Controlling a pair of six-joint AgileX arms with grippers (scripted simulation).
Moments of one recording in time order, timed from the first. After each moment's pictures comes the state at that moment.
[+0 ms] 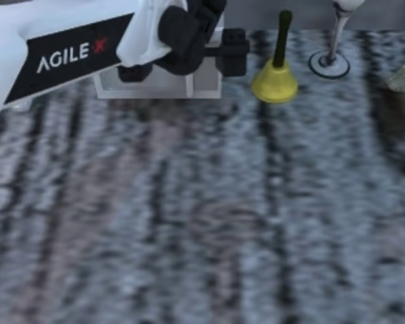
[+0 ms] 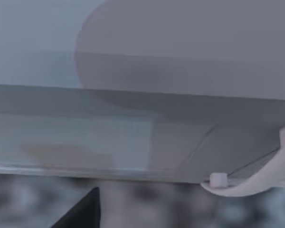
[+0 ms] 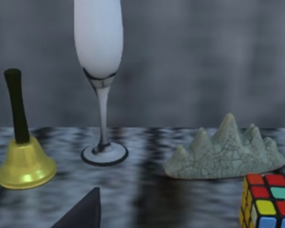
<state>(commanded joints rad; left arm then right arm) -0.59 2.11 1.71 -0.54 -0.36 -0.49 0.00 0.00 0.00 0.00 0.00 0.00</state>
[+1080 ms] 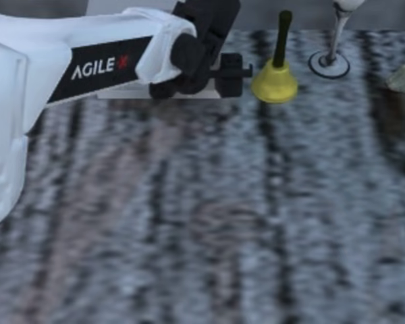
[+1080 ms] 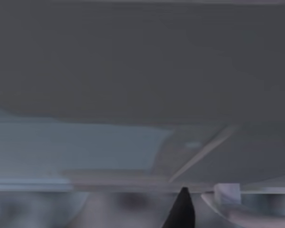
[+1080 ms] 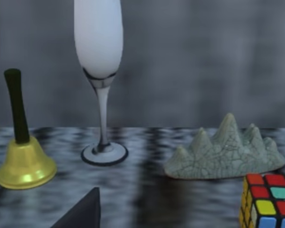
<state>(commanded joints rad) -0.55 2.25 1.78 -0.45 -0.33 -0.46 0.00 0.00 0.00 0.00 0.00 0.00</state>
